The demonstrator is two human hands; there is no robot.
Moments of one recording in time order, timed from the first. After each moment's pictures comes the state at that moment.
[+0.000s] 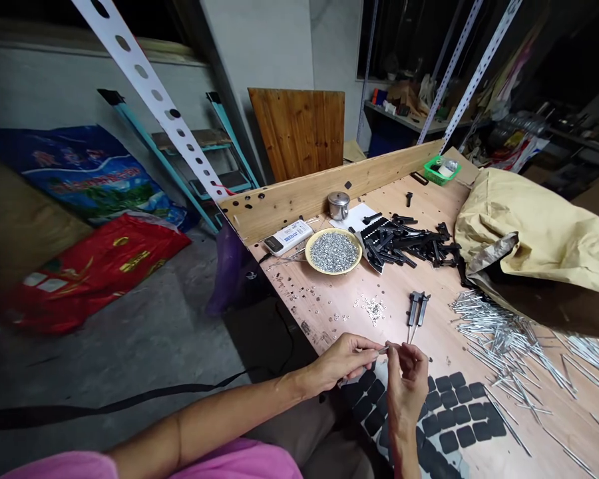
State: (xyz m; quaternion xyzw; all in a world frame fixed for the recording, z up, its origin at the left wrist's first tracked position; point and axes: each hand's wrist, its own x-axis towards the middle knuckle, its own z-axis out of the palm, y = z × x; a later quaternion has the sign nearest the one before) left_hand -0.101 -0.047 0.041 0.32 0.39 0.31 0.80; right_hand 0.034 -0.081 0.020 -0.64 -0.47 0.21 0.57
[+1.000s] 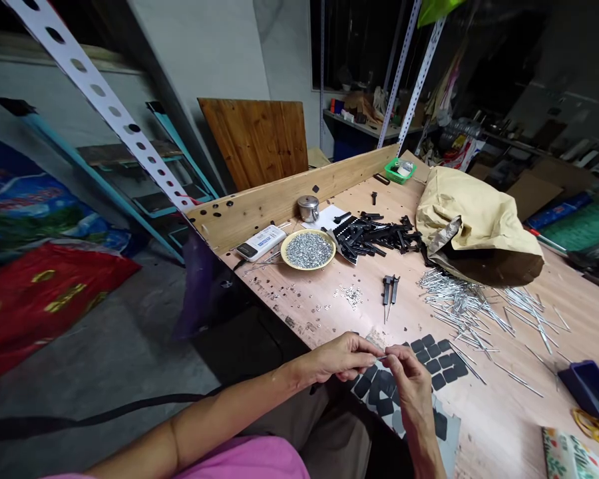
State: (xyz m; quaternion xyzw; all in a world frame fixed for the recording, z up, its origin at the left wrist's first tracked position) left_hand -0.090 -0.073 0.066 0.42 0.30 0.16 0.84; right_hand 0.070 -0.139 0.065 -0.66 -0.45 0.35 0.50
